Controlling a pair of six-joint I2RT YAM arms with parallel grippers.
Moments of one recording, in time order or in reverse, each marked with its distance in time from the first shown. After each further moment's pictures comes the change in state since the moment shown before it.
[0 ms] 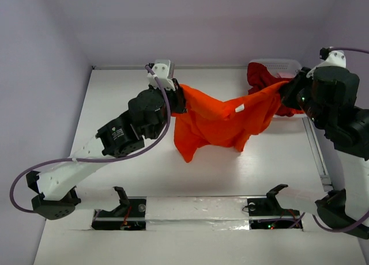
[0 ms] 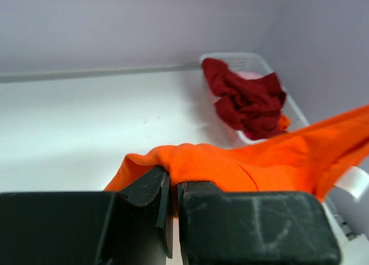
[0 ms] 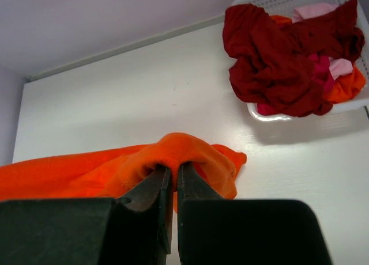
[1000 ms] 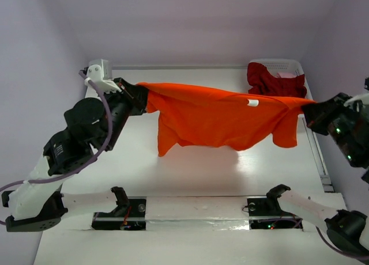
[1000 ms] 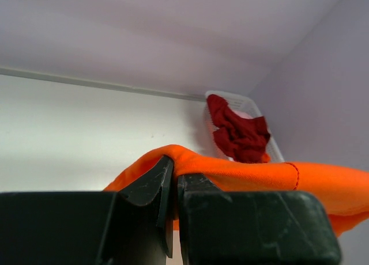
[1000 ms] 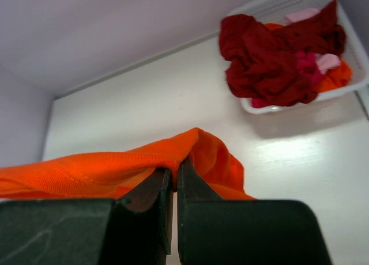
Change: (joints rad) left arm 0.004 -0.188 0.124 -0.253 -0.172 -0.119; right arm -0.006 -0.222 -0.066 -0.077 0.043 0.051
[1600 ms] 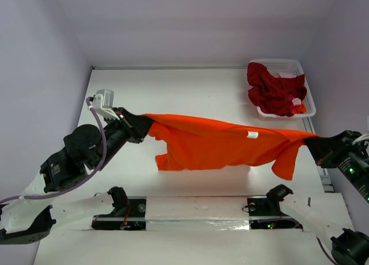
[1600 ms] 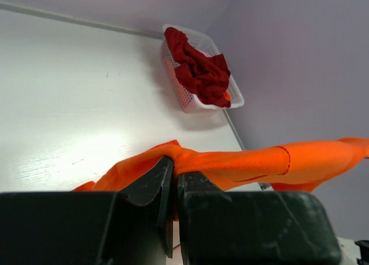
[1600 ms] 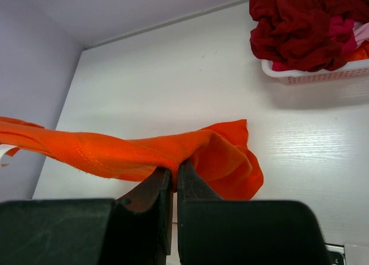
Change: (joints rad) left arm -0.002 -0.278 -0.351 0.000 0.272 -0.187; right arm 0.000 -0.282 -0.187 -0.051 -0.227 -0.047
